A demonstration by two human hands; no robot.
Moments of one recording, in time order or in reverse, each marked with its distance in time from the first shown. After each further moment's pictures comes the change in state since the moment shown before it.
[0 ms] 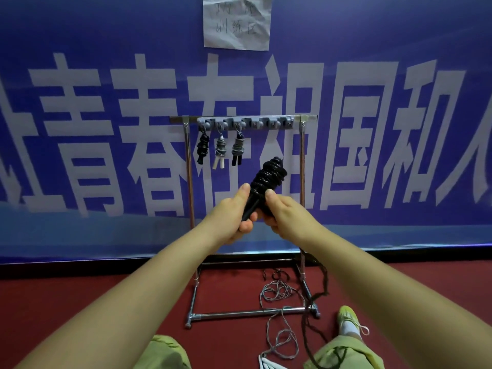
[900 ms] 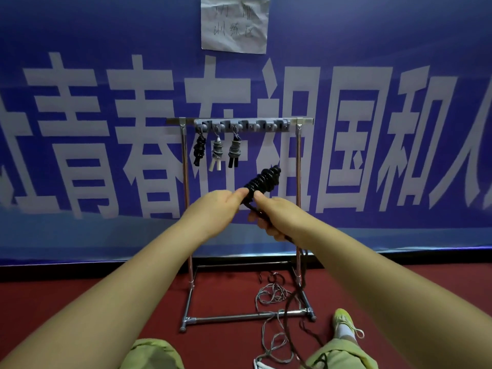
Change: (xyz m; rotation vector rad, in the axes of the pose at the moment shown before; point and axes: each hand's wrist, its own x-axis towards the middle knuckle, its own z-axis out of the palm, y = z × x) left_hand 0.022 -0.004 -0.021 0.602 0.218 0.168; right_hand 0.005 -0.017 -0.004 0.067 -0.077 0.285
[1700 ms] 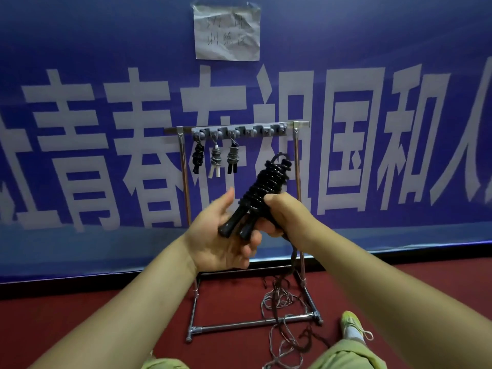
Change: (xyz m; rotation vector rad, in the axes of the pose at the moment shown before) left_hand -0.032 0.005 -0.009 -1.271 -0.856 -0.187; right_hand -0.007 0.005 -0.002 0.376 -0.103 -0.353
